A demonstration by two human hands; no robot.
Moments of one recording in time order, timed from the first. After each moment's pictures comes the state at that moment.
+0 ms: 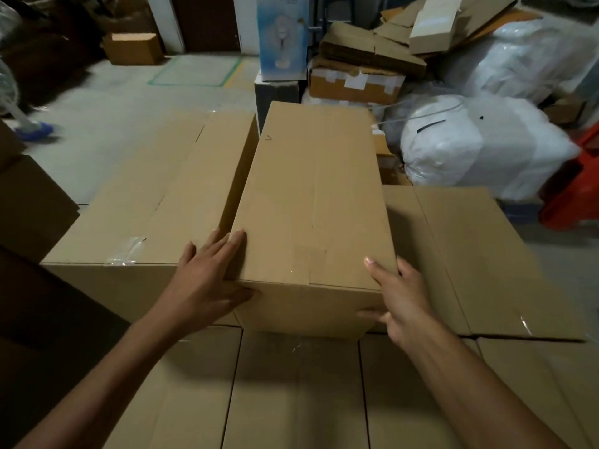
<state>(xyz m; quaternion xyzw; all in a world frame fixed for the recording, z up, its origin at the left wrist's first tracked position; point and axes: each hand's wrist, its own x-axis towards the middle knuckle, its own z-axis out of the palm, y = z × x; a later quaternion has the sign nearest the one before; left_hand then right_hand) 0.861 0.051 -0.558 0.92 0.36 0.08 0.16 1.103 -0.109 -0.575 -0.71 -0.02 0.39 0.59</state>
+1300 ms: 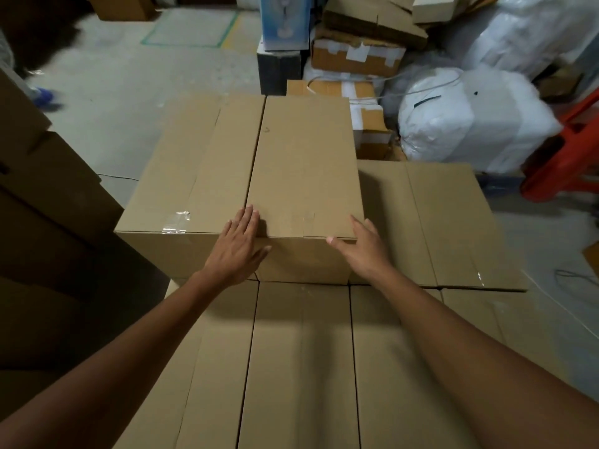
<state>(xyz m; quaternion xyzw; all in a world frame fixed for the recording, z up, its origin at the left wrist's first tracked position) 0.851 0.040 -0.554 0.93 0.36 -0.01 0.11 1.070 -0.118 -0.512 -0.84 -0.34 0.30 0.29</state>
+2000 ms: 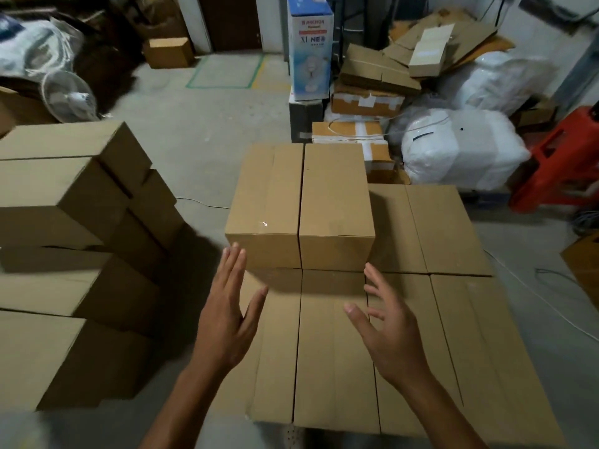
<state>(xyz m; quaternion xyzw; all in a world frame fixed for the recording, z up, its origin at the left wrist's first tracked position) 0.621 -0.199 -0.247 0.83 0.41 0.27 0.26 0.826 -0.353 -0.244 -0.75 -0.38 0.24 0.48</state>
